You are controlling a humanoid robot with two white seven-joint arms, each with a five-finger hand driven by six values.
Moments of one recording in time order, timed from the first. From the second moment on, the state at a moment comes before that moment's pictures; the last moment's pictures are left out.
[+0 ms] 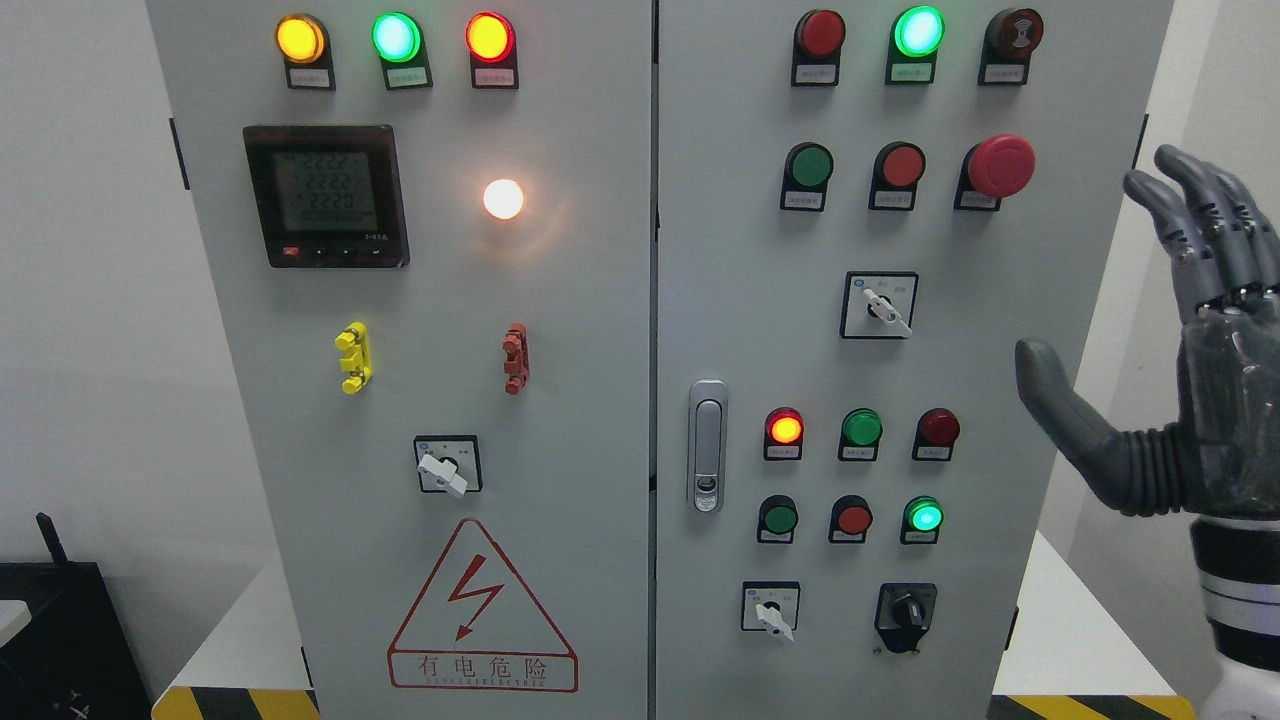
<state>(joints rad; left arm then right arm) -0.04 -0.09 0.00 0.04 -0.10 -0.09 0.00 -0.55 -0.24 -0.13 -2.01 0.84 -0.14 -0.06</state>
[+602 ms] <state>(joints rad) -0.04 -0.09 0.00 0.04 -0.10 -0.09 0.00 -0.55 -0.25 -0.14 -2.01 0.84 -0.14 -0.06</state>
